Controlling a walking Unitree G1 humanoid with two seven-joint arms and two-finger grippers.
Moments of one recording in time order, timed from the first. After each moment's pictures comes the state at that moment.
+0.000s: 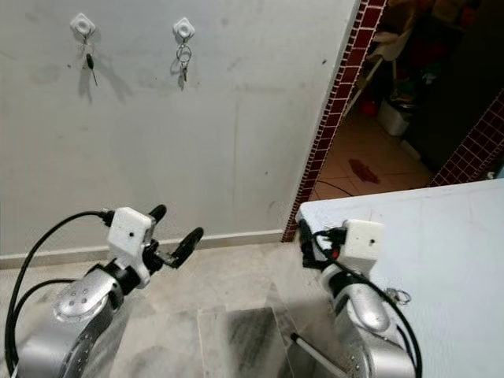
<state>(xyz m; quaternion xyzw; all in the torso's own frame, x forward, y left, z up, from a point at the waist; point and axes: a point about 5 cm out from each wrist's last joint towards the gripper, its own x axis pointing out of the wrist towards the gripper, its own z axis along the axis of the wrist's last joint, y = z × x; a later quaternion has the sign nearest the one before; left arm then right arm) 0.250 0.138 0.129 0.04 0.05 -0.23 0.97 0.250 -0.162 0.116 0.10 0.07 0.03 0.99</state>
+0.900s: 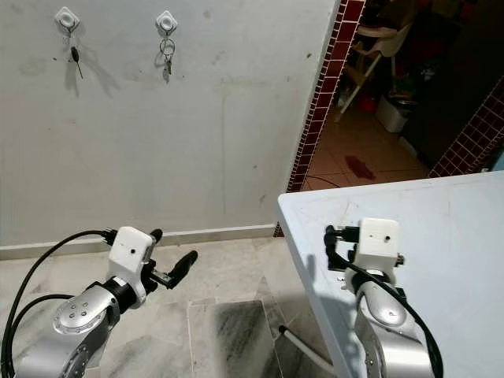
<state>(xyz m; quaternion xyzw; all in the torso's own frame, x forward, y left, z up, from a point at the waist) 0.235 0.135 0.095 0.04 0.15 -0.26 0.95 0.245 -0.211 0.112 -0.04 0.14 -0.11 0.98</state>
